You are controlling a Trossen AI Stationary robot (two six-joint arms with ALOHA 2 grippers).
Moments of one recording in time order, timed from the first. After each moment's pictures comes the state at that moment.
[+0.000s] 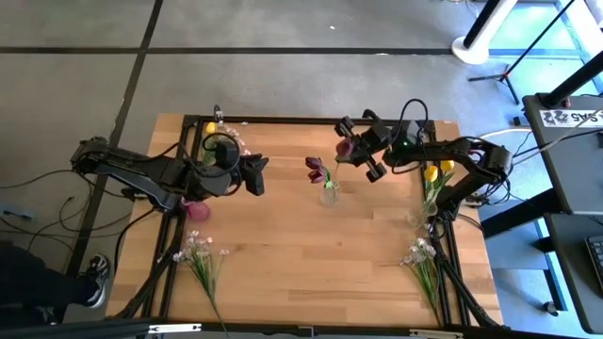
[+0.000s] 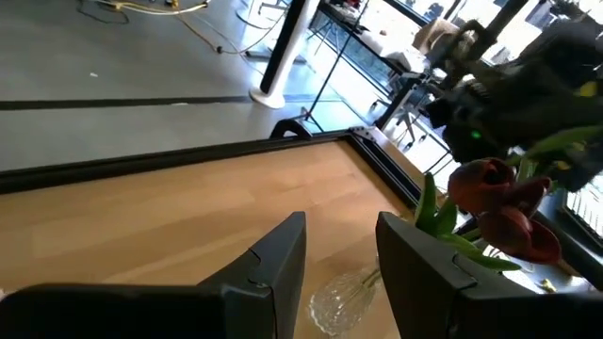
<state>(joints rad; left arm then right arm) -0.23 1.12 1.04 -0.44 -0.90 -0.91 -0.45 1.57 0.80 1.57 -0.99 0.49</state>
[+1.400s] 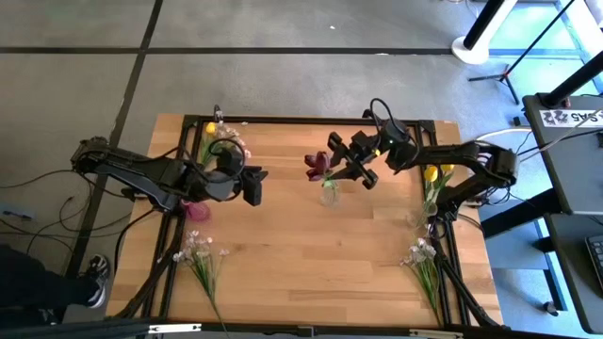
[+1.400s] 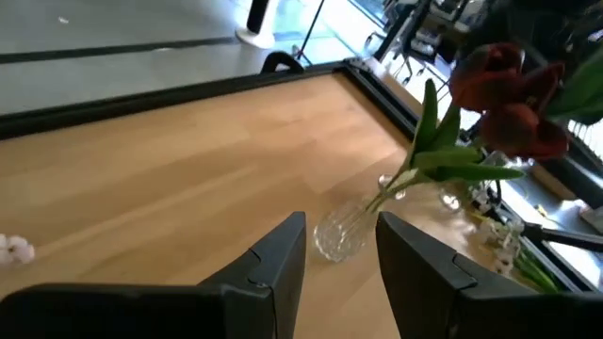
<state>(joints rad) -0.24 1.12 1.04 -0.58 -0.75 -0.97 -0.40 1.49 0.79 1.06 -1.02 0.37</state>
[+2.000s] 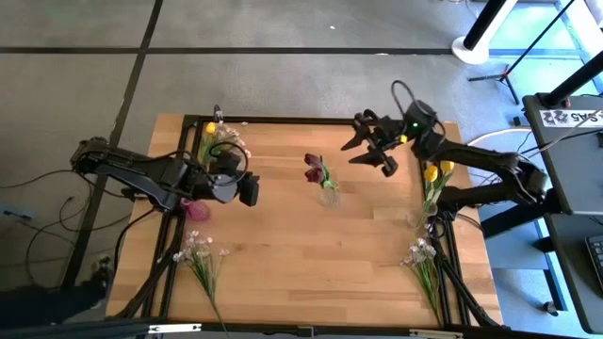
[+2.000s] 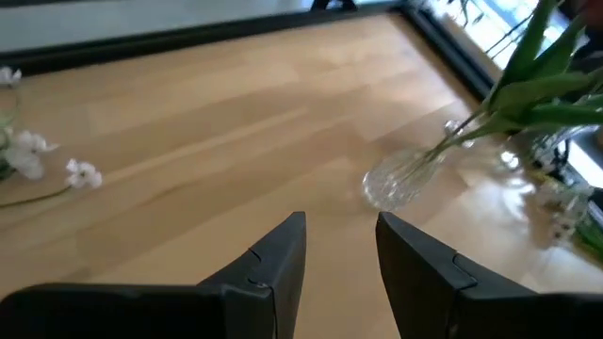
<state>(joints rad) -0.23 1.12 1.04 -0.80 -0.67 -1.12 -0.54 1.20 0.81 0.62 -1.04 0.19</state>
